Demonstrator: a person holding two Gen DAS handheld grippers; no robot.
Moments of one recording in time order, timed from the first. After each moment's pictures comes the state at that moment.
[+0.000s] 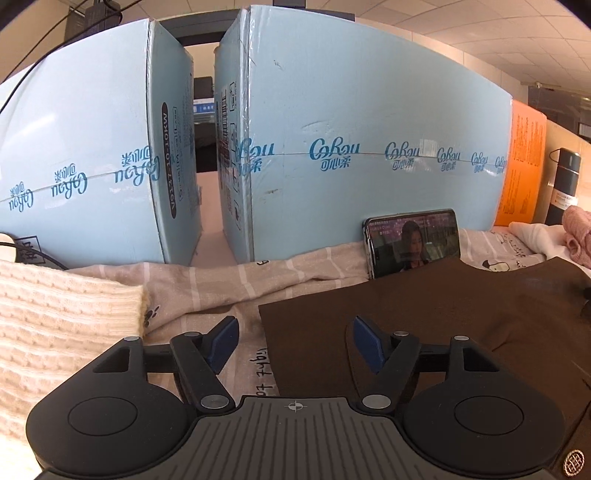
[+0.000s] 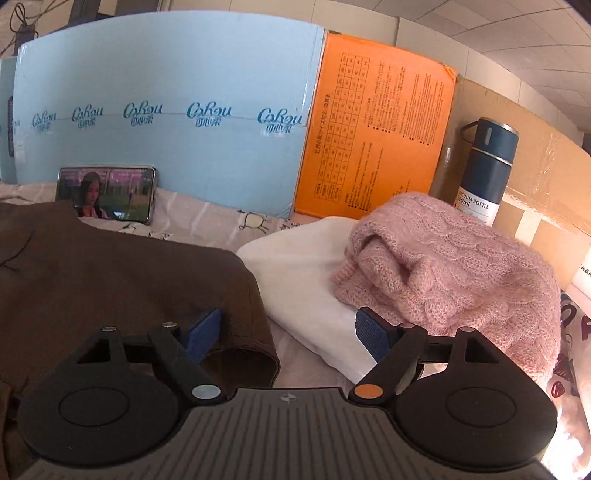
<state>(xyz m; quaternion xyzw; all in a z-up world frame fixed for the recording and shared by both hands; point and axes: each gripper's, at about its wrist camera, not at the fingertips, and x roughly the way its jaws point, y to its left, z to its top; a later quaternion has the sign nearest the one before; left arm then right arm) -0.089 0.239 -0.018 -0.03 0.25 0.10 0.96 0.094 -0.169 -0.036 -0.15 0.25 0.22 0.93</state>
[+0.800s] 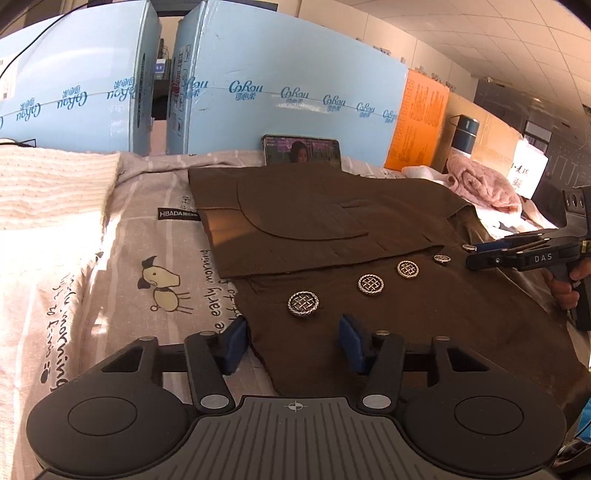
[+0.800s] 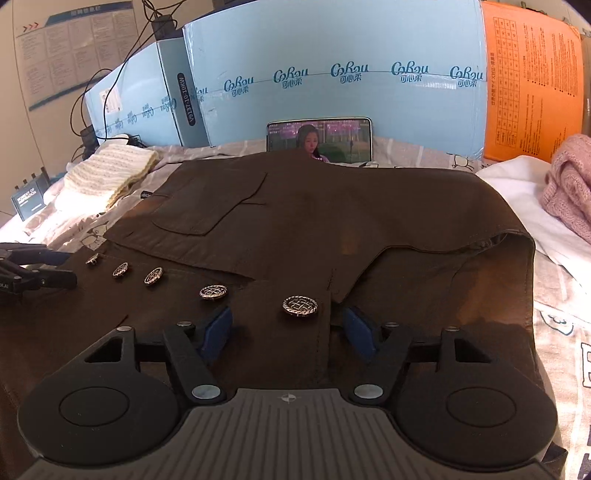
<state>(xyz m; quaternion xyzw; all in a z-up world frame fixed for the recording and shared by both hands) -0.234 0.167 -0.043 -0.06 0.29 0.00 0.96 -0.030 -0.138 -0.037 -0.06 0.32 0.44 0.84</state>
